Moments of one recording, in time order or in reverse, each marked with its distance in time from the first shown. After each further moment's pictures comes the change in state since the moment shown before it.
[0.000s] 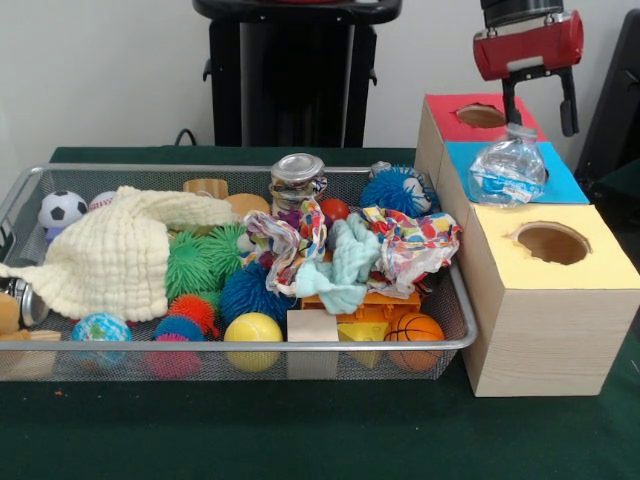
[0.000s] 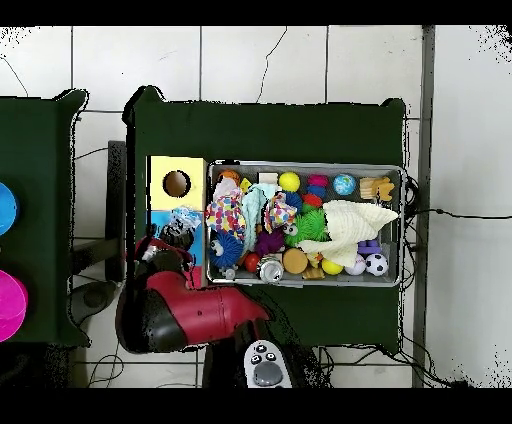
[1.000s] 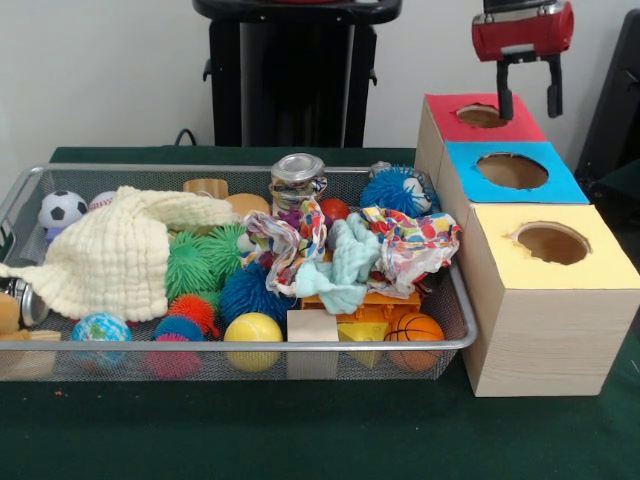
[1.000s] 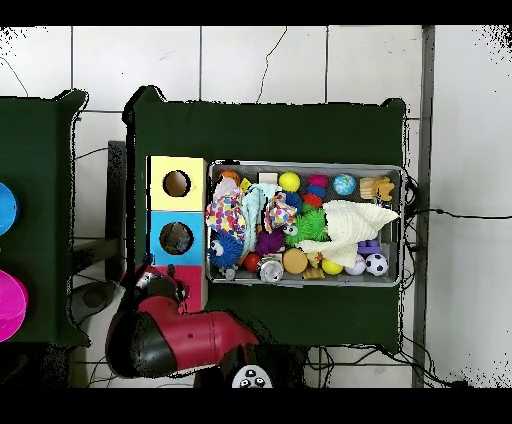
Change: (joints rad) arm 0.034 -0.040 -0.006 0.115 0.087 0.065 0.000
